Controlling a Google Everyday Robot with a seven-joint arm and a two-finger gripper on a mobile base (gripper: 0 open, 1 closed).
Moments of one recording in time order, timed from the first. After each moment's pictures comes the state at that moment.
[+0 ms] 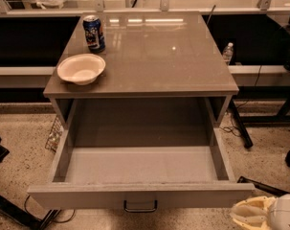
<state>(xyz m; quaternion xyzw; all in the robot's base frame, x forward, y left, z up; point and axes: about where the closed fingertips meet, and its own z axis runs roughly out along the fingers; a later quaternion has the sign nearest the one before) 0.282 -0.219 0.720 -0.51 0.79 0.15 0.31</state>
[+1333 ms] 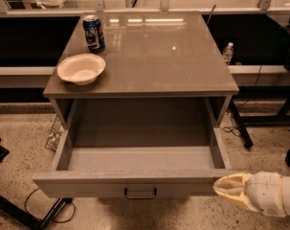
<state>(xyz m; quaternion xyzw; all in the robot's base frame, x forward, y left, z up) 0.364 -0.216 0.663 -0.51 0.74 0.21 0.39</state>
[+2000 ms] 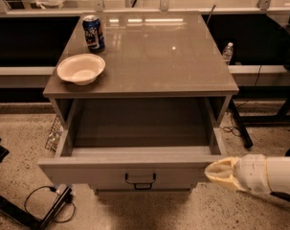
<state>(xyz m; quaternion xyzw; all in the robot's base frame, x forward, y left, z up) 0.413 -0.205 0.658 -0.53 0.72 0.22 0.40</state>
